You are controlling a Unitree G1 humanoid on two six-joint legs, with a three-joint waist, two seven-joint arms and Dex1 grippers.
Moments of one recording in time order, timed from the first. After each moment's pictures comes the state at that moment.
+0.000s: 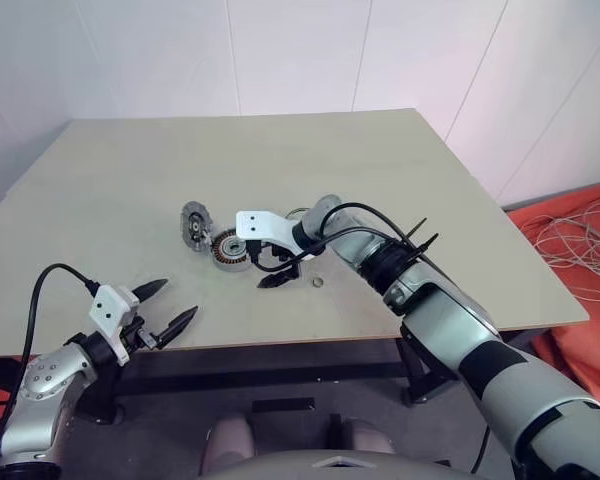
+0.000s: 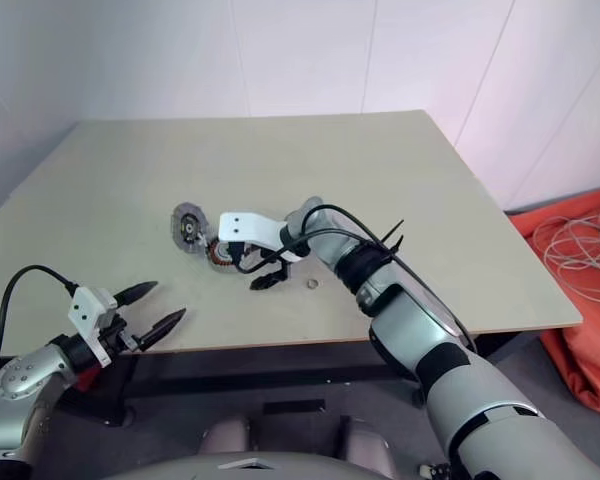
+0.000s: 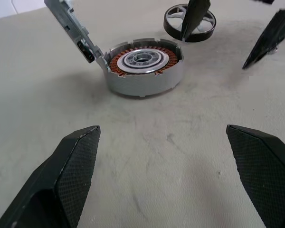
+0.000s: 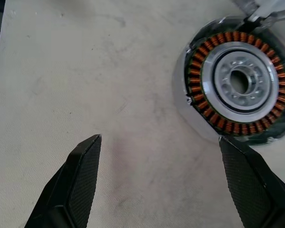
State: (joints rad) left arm 0.21 0.55 0.23 -0.02 -0.37 -0.08 -0.86; right arm -1.06 -0.10 0.64 0.80 -0.16 0.24 1.14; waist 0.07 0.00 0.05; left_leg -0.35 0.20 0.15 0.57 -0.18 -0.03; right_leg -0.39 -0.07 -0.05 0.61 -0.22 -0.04
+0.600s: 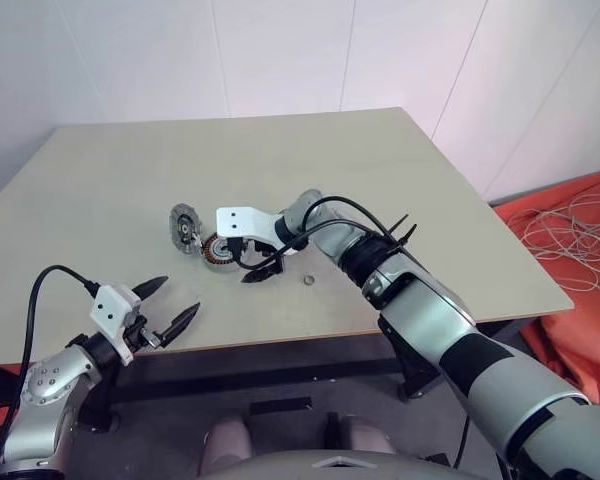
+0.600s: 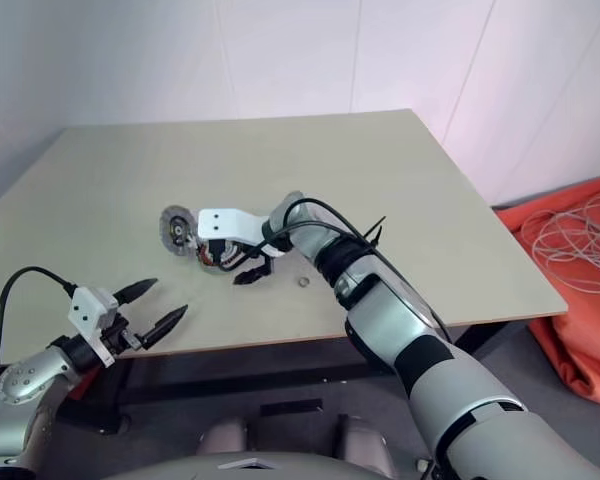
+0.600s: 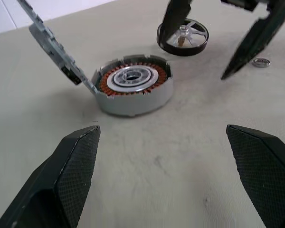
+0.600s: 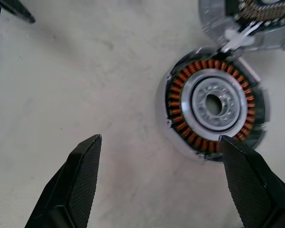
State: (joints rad) left arm 0.25 0.52 0.23 -0.05 -0.37 -0.08 -0.81; right arm -1.16 -0.01 0.57 0.93 -0.22 0.15 1.11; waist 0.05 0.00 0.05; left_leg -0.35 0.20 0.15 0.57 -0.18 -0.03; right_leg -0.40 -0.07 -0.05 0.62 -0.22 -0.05
